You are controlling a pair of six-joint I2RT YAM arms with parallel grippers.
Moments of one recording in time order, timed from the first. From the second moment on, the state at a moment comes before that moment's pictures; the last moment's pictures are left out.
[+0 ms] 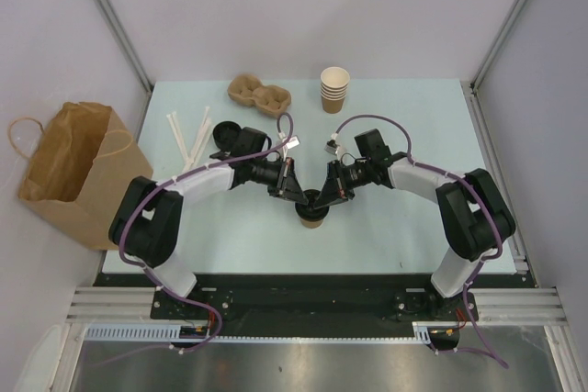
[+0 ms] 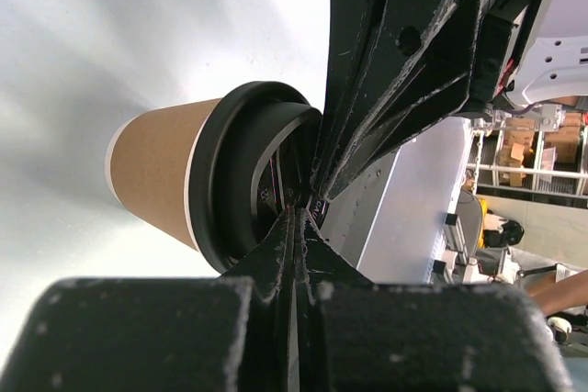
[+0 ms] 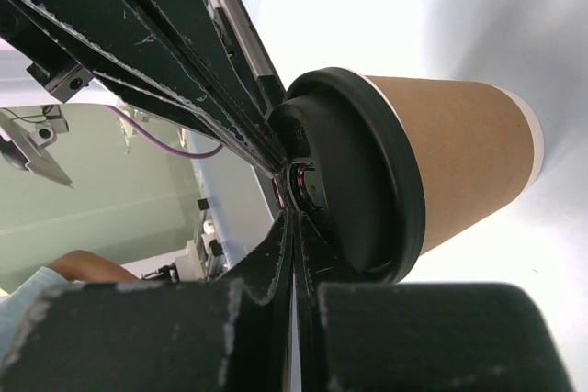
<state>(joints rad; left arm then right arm) -0.47 1.65 0.99 -0.23 0.93 -0.35 0.47 1.71 1.00 -0.21 -1.03 0.45</state>
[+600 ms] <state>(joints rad) -0.47 1.68 1.03 -0.30 0.93 -0.33 0.46 1.74 1.01 -0.21 -1.07 0.44</state>
